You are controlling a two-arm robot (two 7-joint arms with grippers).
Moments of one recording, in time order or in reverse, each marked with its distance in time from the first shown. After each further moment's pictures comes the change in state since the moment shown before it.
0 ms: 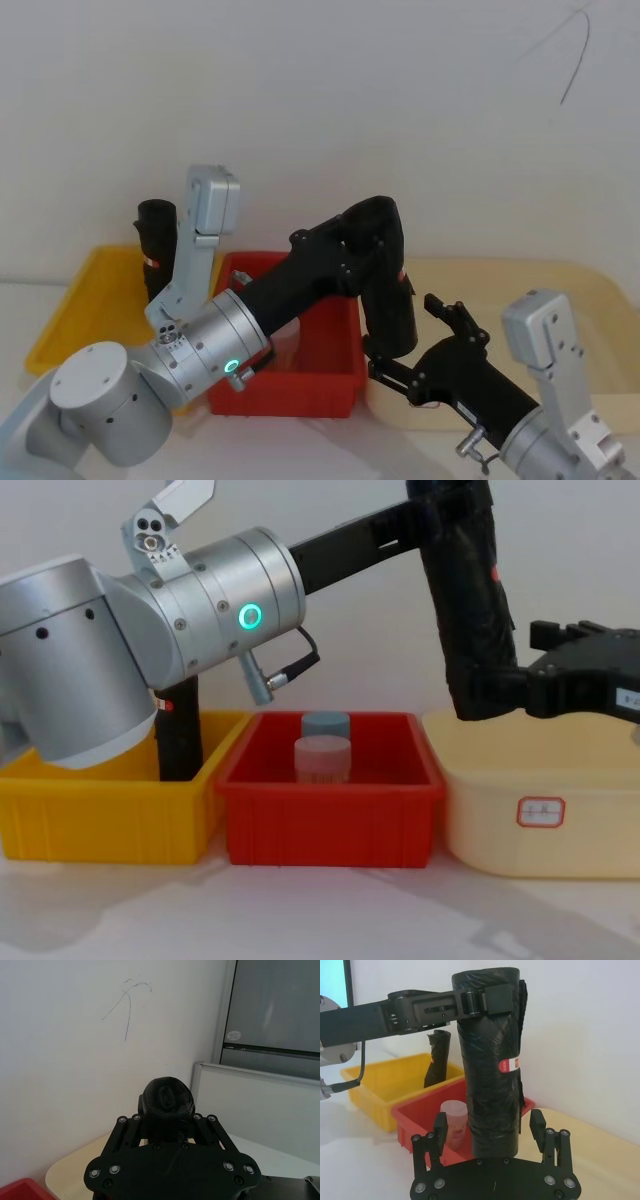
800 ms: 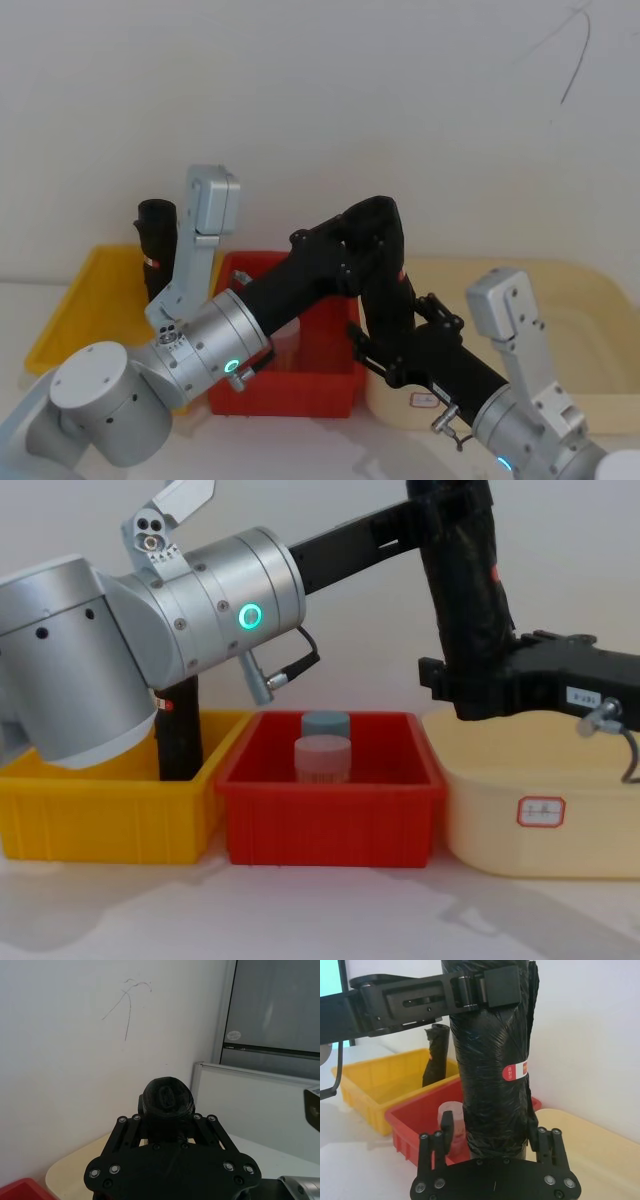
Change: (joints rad) left arm 0.000 0.000 0.000 0.000 0.000 0.000 0.000; right arm 0.090 -0.060 -0.022 0.093 -0.028 0.046 0.021
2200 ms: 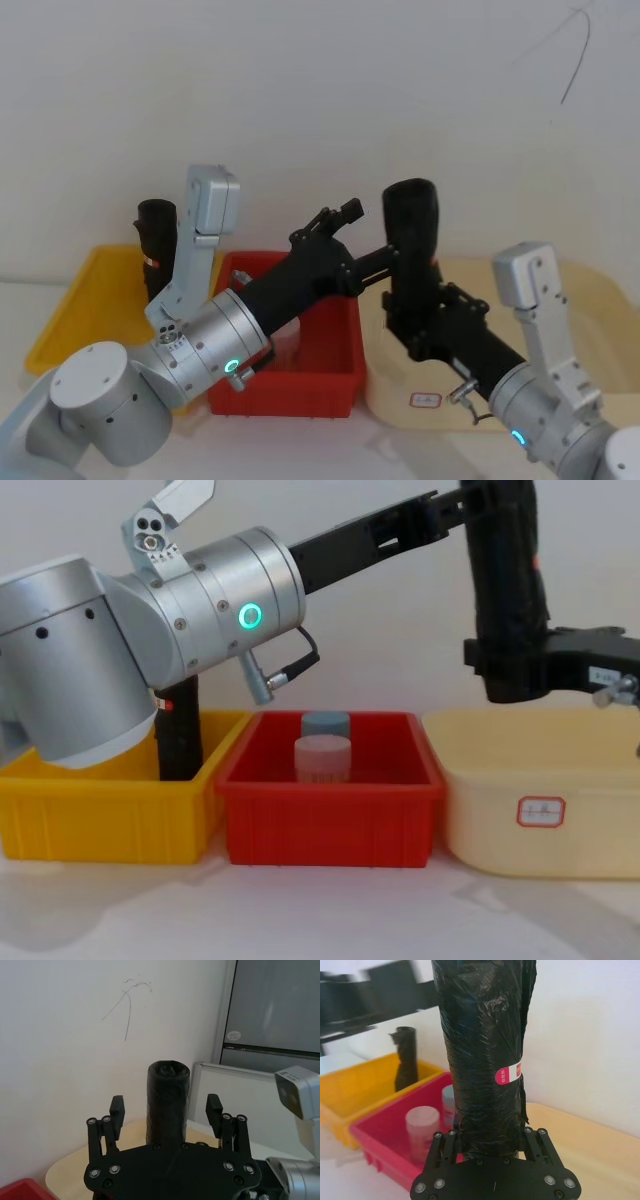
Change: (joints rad) left arm 0.000 0.000 0.000 0.000 0.000 0.000 0.000; right arm 0.024 -0.048 0.064 0.024 0.011 0.067 -0.034
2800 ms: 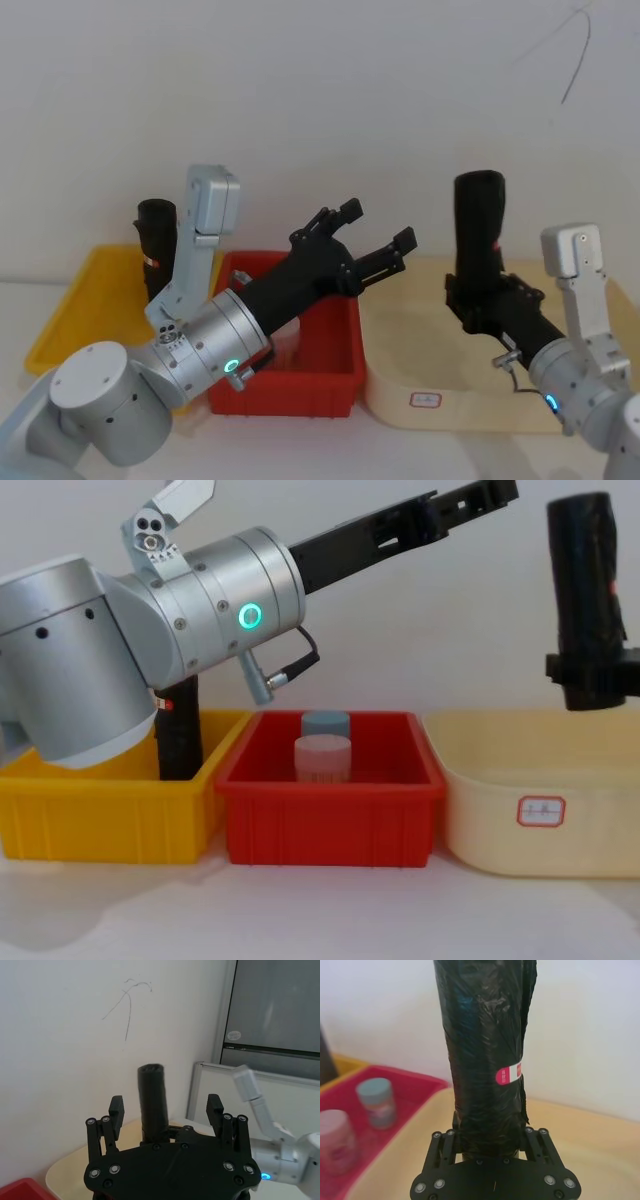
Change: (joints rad) left arm 0.000 0.000 0.000 0.000 0.000 0.000 0.000; right arm 0.092 -0.024 0.087 0.162 0.006 0.035 -0.076
